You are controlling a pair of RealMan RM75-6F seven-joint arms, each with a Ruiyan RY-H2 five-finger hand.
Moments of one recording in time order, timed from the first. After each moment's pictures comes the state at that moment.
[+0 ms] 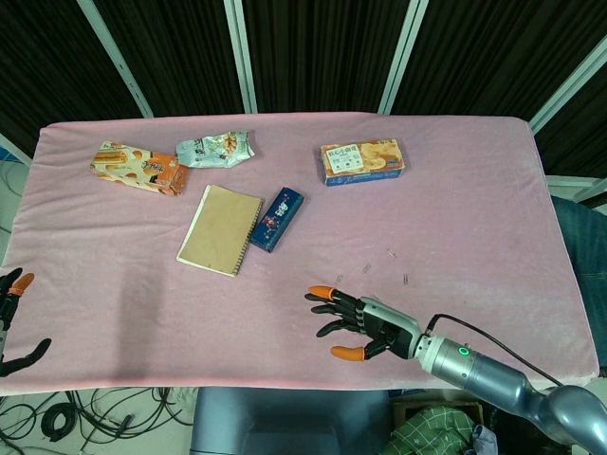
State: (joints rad) left arm -0.02 -0.98 0.00 -1.75 1.54 1.52 0.00; right arm 0.12 -1.29 1.04 -1.96 -0.53 -0.37 0.18
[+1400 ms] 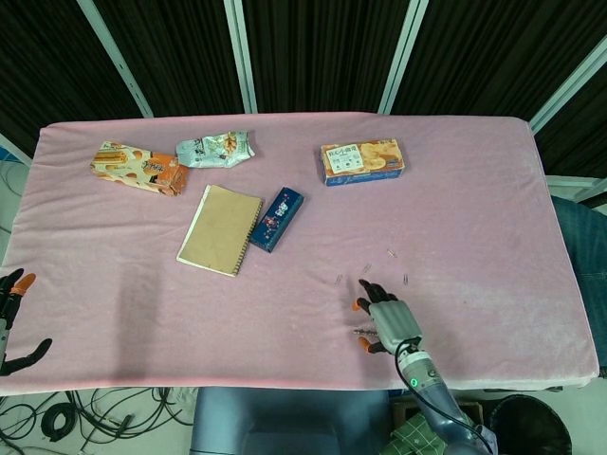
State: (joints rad) left arm -0.02 -0.99 0.00 -1.76 1.51 1.50 0.03; right arm 0.34 -1.58 0.27 -1.86 -0.99 0.97 -0.74
